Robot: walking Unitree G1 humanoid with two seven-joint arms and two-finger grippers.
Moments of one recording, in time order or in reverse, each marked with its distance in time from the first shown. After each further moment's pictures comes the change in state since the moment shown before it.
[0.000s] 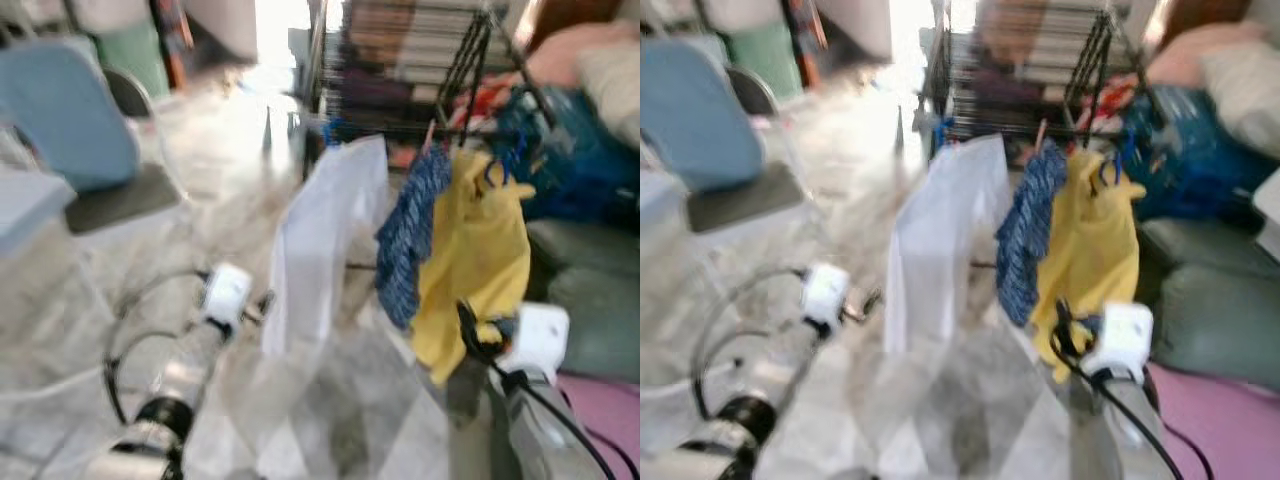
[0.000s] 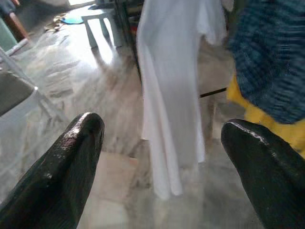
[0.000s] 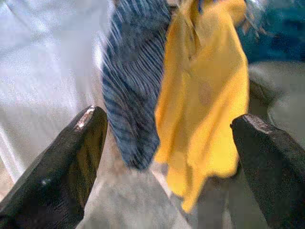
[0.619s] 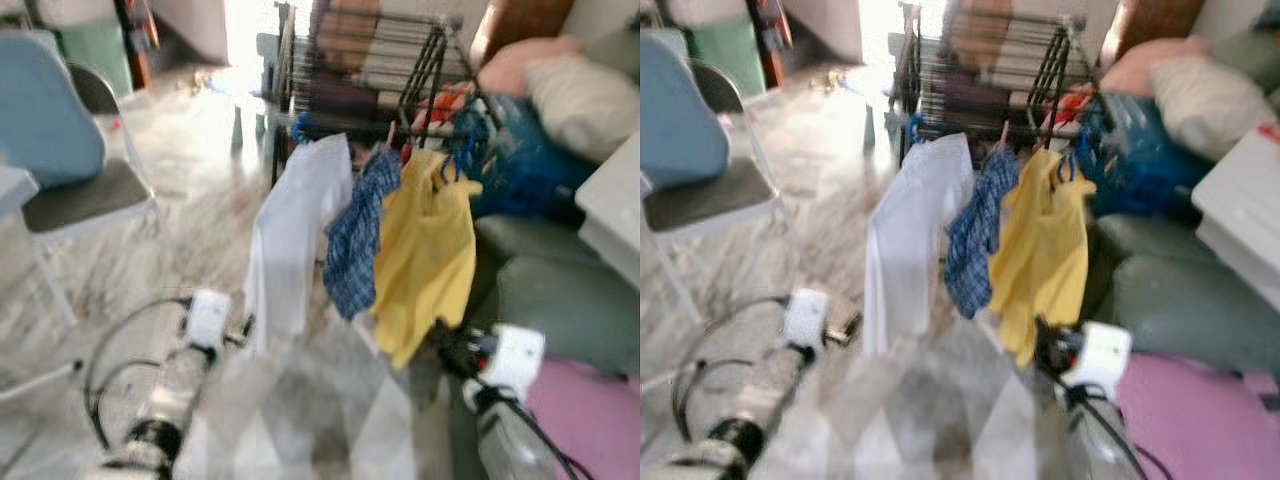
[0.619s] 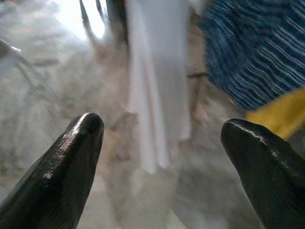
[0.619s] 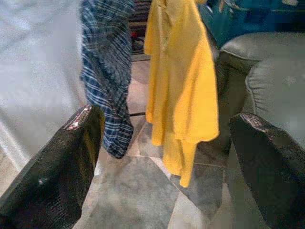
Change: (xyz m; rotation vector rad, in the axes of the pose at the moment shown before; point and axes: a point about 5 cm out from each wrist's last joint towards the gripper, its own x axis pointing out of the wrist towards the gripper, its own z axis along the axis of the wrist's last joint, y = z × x) left arm -0.019 0.003 -0.038 -0.078 0.099 0.065; right arm -0.003 0.019 -0.021 0.138 0.001 0.021
